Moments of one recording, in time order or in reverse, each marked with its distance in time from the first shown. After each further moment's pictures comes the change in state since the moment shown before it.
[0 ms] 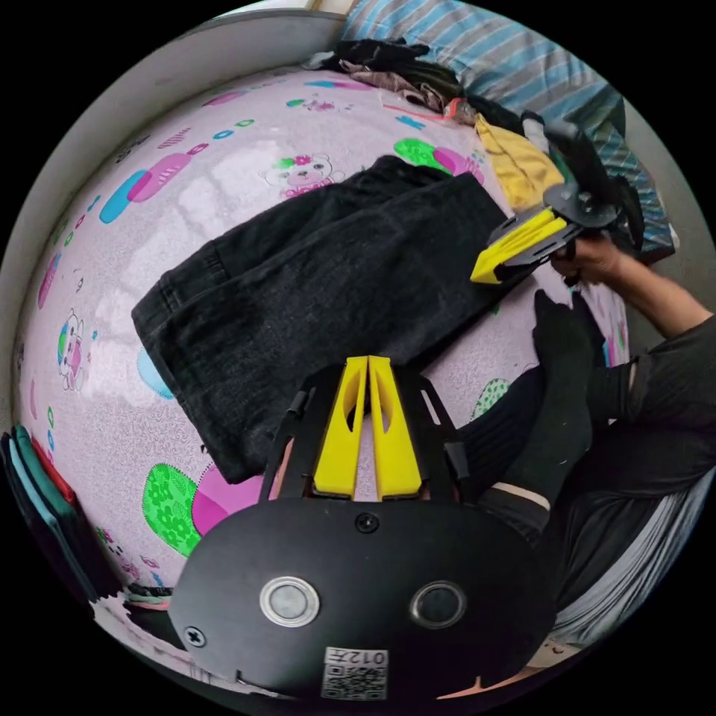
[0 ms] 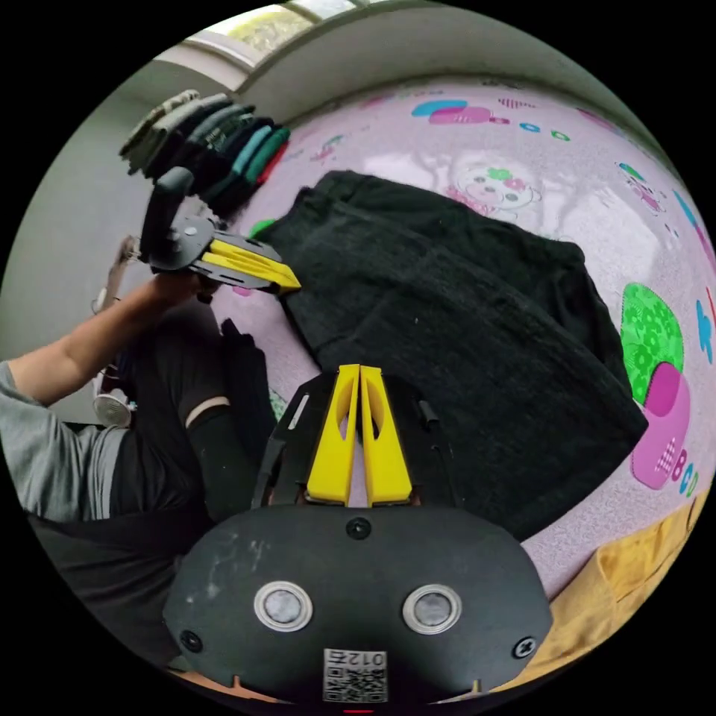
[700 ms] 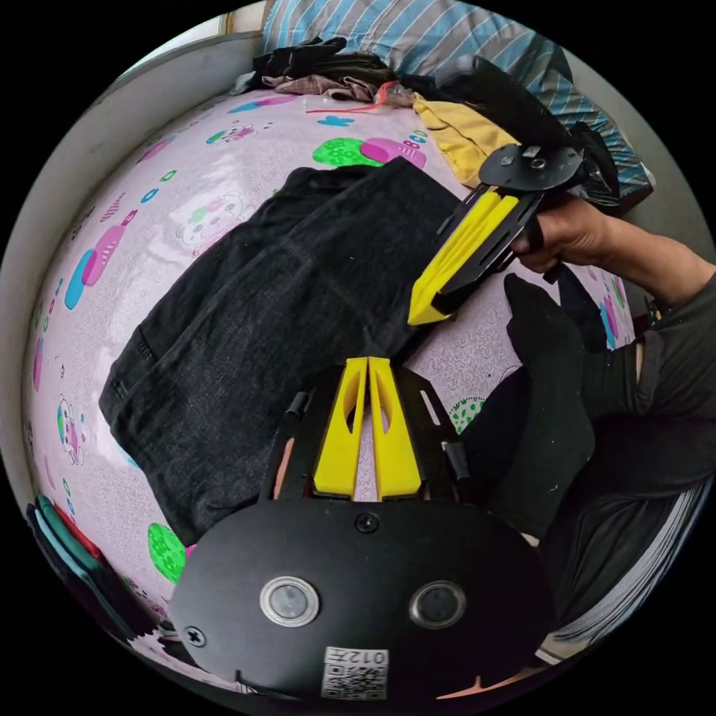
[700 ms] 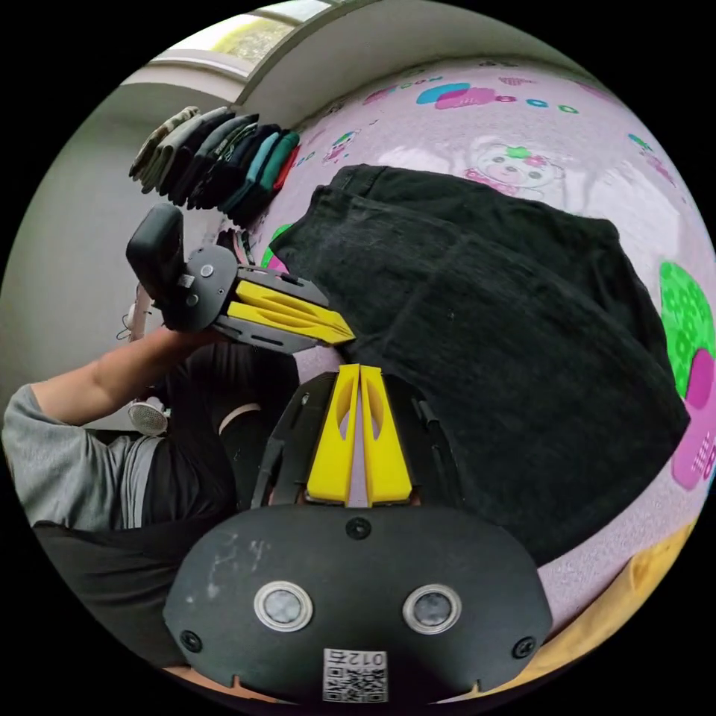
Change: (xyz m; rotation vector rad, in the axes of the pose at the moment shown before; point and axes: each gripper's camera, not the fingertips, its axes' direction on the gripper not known) left arm 0.095 -0.010 0.067 0.023 -0.035 0.188; right arm -0.003 0.014 -0.005 -0.025 -0.143 0.056
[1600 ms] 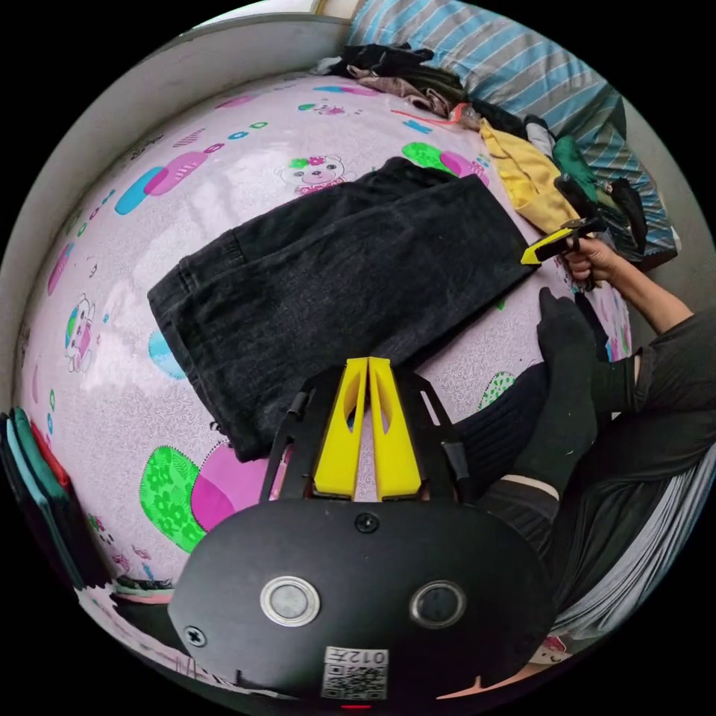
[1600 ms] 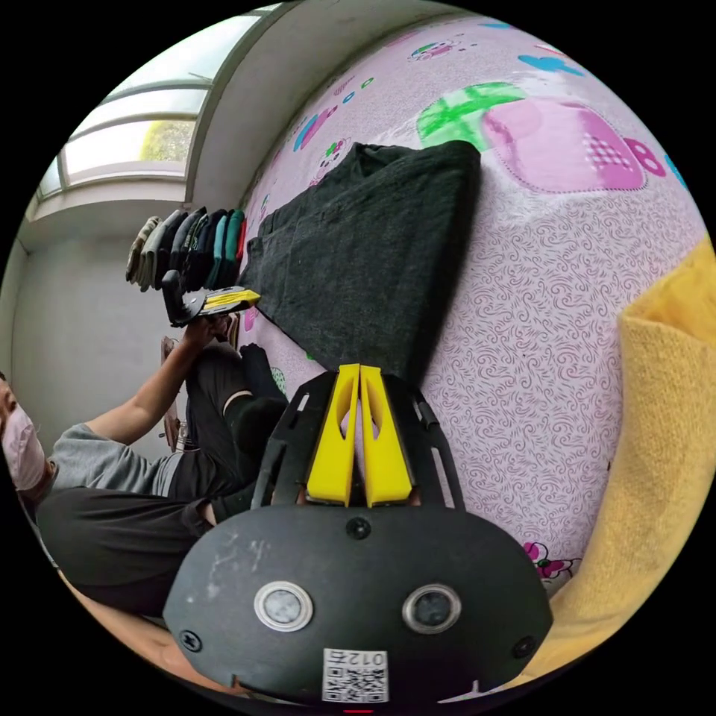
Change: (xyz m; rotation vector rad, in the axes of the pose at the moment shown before) left arm 0.011 0.102 0.056 0.017 0.004 -0.206; right arm 0.152 0.150 -0.151 0.158 -0.153 0.341
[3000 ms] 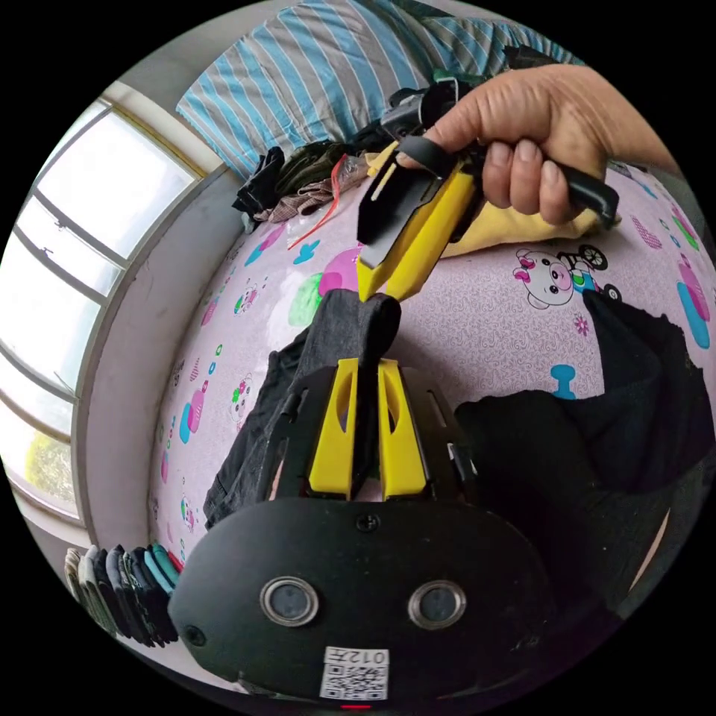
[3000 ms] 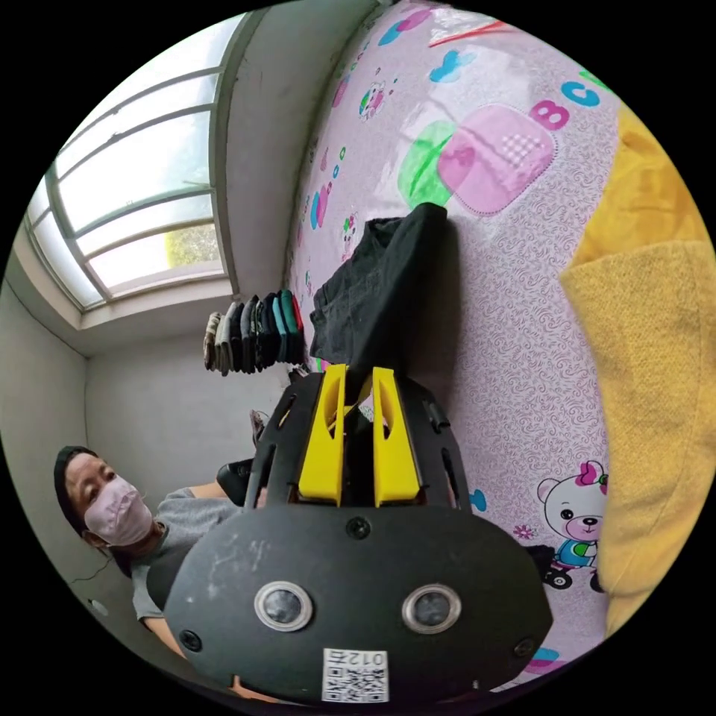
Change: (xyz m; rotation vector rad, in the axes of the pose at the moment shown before) left arm 0.463 0.035 0.179 0.277 -0.546 0.432; right arm 0.020 -0.047 -0.203 0.172 -0.316 0.260
